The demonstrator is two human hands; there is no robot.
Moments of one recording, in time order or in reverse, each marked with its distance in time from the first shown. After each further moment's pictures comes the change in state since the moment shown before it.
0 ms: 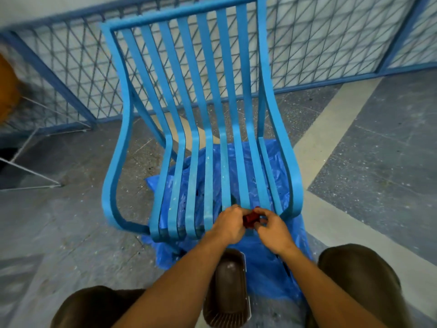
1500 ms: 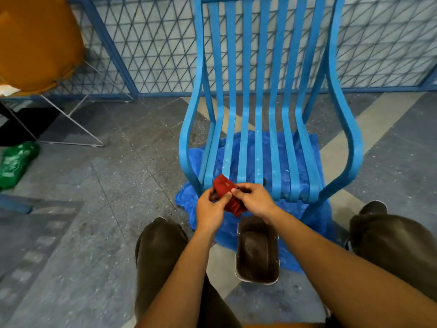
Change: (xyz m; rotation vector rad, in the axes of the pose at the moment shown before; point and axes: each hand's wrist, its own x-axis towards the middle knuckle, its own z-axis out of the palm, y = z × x) left_hand -0.188 -0.137 0.001 -1.145 0.715 -0.357; right_hand -0.078 -0.064 0.179 0.038 -0.193 -0.214
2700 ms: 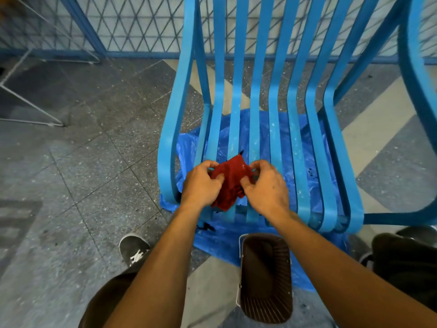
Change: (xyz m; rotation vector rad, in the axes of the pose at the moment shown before) left_hand 0.204 0.017 0.017 0.639 -0.181 0.036; right_hand 0.148 -0.012 0.004 -0.550 0.314 0.030
